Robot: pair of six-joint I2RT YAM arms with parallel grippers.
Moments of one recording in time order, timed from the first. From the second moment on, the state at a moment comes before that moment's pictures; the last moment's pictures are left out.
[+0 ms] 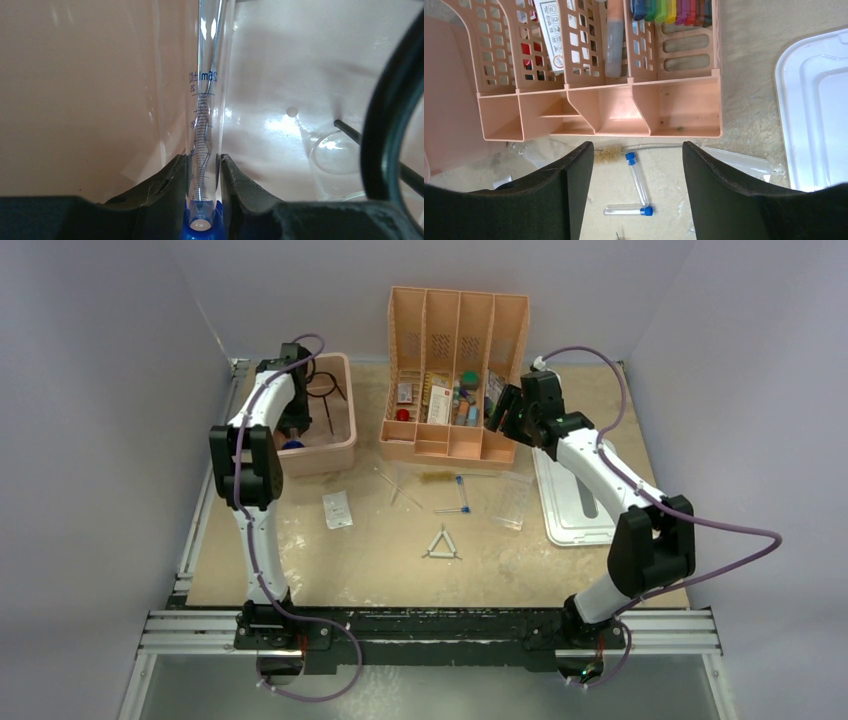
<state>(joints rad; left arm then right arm) -0.02 2.25 1.97 -0.97 -0.30 -0.17 0.30 1.57 1.27 -0.42 0.09 0.61</state>
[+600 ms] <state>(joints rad) -0.02 2.11 2.00 -0.98 -0.17 -0.18 0.31 1.52 1.27 -0.38 0.09 0.56</state>
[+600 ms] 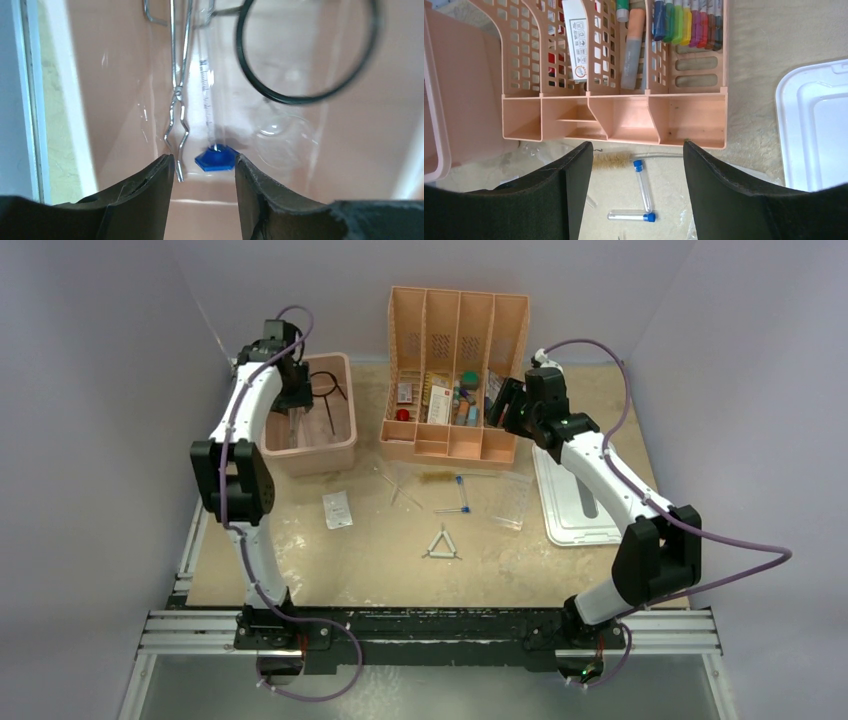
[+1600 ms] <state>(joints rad) -0.59 1.47 1.06 -0.25 0.00 -0.28 0.31 1.51 1.19 -0.30 0.08 0.55</state>
